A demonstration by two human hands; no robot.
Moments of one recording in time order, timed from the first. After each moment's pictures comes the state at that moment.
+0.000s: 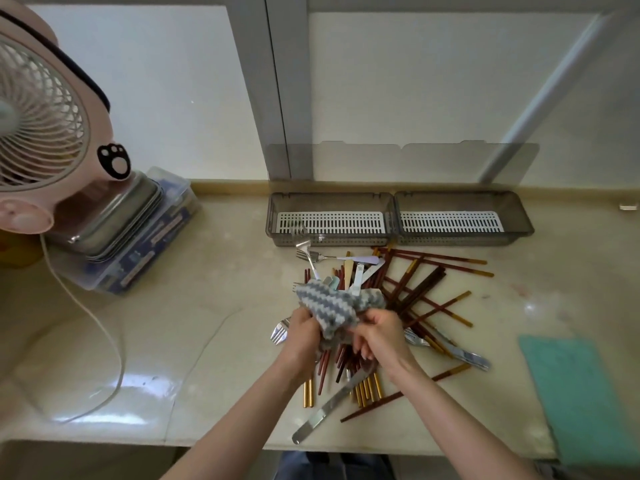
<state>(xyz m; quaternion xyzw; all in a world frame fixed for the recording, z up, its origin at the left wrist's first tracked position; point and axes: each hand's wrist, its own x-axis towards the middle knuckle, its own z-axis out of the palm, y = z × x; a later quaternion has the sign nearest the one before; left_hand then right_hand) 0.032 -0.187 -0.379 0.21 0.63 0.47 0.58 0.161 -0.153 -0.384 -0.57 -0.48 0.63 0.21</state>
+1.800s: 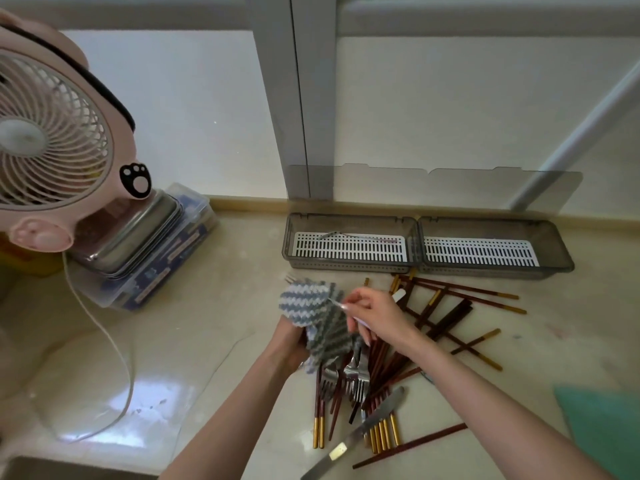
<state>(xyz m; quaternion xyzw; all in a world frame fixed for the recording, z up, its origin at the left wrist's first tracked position) -0.017 -0.143 -0.376 0.07 0.54 0.53 0.66 0.127 -0.065 -0.397 -0.43 -0.63 0.63 0.13</state>
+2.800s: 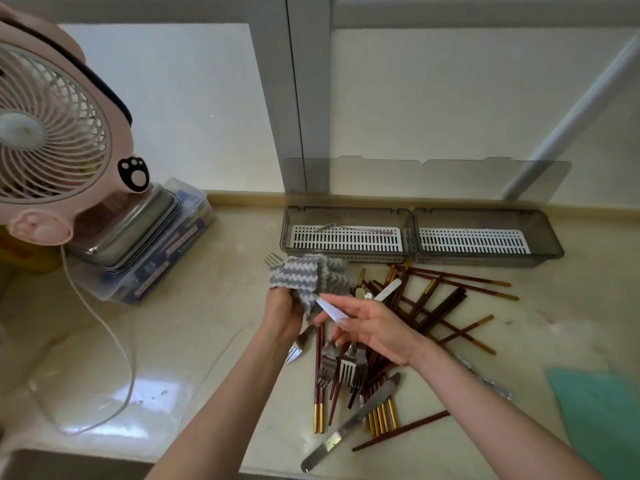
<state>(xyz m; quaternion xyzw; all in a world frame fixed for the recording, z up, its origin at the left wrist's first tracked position) -0.033 -0.123 -0.405 0.04 0.54 0.63 0.56 0.136 -0.094 -0.385 -0.28 -0.48 0.83 0.12</state>
